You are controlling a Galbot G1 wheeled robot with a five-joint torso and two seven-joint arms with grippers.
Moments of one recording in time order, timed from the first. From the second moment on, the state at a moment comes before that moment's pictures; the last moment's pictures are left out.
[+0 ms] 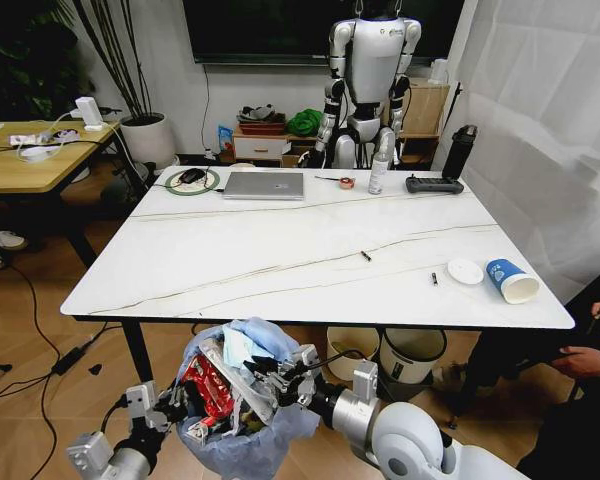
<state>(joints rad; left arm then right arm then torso) 1.89 -1.24 -0.67 -2.21 -0.71 0.20 -0.02 -1.07 0.92 -0.29 2.10 0.87 -0.25 0.00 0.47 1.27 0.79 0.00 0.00</state>
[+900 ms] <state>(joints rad) 1.92 -1.26 -0.65 -2.21 -0.70 0.19 -0.01 -0.87 0.95 0.11 1.86 0.82 -0.40 0.06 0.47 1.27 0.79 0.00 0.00</state>
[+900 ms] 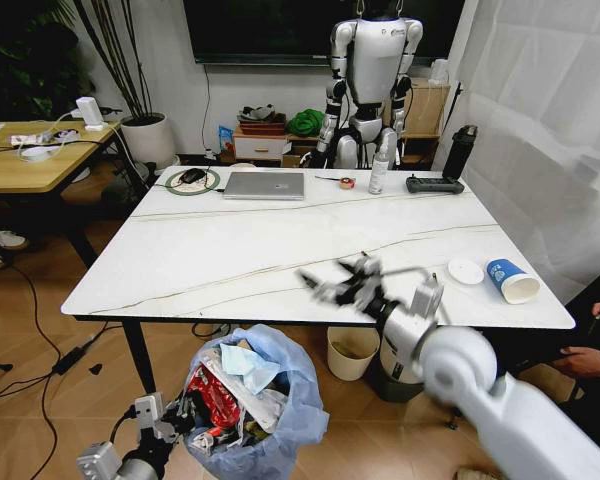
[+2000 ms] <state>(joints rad) 1.92 -1.27 -0.66 -2.21 -0.70 0.19 -0.01 -0.65 1.06 0.00 1.35 0.62 -0.33 -0.05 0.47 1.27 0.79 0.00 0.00</state>
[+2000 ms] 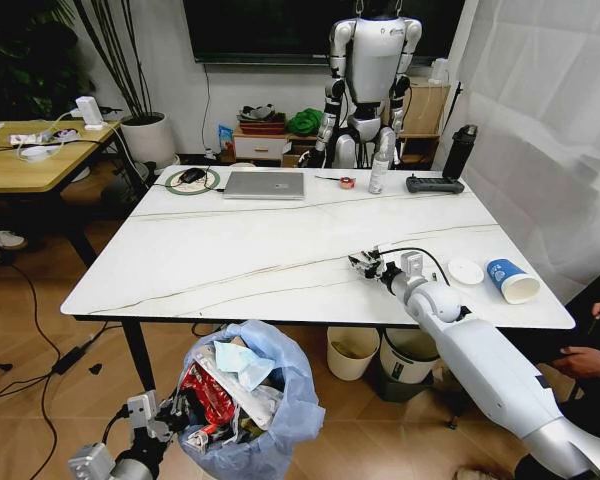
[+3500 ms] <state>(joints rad) 1.90 -1.26 -0.67 -2.21 -0.73 0.19 -0.02 -1.10 0.79 -0.21 2.23 0.80 -0.24 -0.12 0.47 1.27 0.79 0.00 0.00</state>
